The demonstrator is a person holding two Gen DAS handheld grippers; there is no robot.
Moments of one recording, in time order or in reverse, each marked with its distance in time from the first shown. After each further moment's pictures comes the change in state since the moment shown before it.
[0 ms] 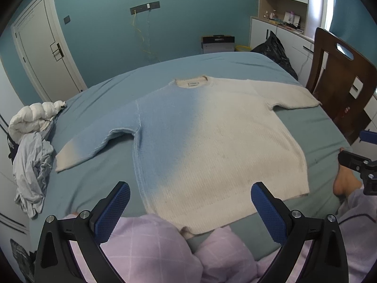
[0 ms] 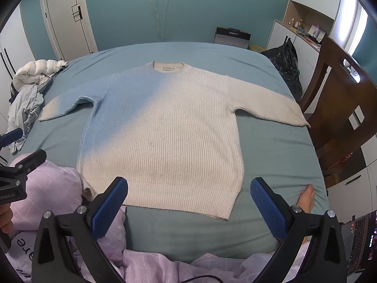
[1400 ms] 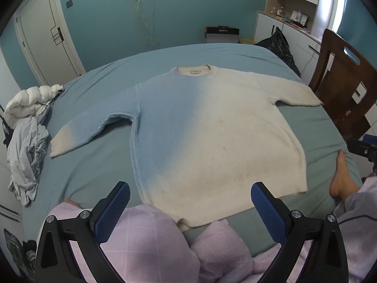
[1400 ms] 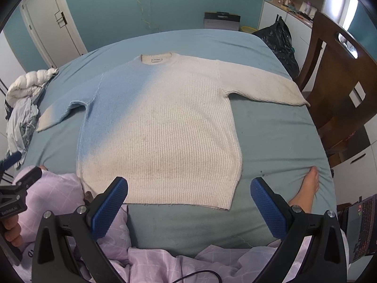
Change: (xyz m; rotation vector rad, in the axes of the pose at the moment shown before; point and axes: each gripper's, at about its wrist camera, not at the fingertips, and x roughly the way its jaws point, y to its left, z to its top) left arm 0.014 0.015 -0.005 -0.061 0.073 -0.026; right arm 0.008 -0.022 0.008 0.124 0.084 0.019
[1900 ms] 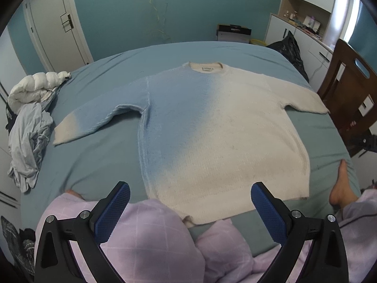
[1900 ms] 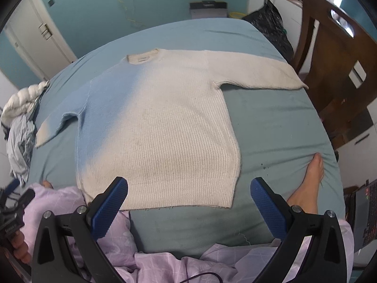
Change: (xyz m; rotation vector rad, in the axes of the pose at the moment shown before) left arm 0.002 0.023 0.004 -0.076 0.022 0.015; right arm 0.020 -0.031 0.018 0.126 0.071 0.018
